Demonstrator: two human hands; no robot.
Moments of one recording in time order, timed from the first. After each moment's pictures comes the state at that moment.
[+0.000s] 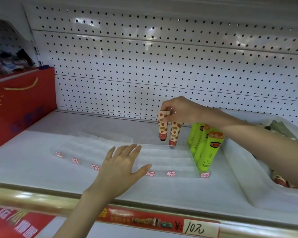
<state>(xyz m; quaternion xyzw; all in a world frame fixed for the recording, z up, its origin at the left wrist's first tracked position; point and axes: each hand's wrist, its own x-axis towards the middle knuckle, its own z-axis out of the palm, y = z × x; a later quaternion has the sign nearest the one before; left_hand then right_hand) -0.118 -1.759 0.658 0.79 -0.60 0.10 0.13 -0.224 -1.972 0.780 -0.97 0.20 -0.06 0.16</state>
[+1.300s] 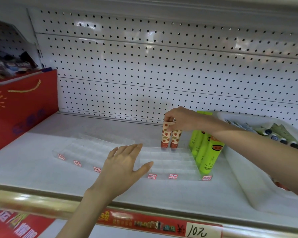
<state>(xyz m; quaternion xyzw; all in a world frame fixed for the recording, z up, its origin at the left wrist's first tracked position) -0.116 -1.762 0.668 0.79 -0.59 0.05 0.17 -0.218 -1.979 0.761 -0.96 0.27 0.01 0.09</state>
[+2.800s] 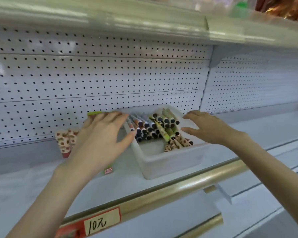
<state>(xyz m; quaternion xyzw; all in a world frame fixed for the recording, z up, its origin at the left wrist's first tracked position) -0.306 -1.839 0.780 0.65 -0.71 0.16 0.20 -0.569 -1.947 0.787 -0.84 0.54 -0.06 -0.03</state>
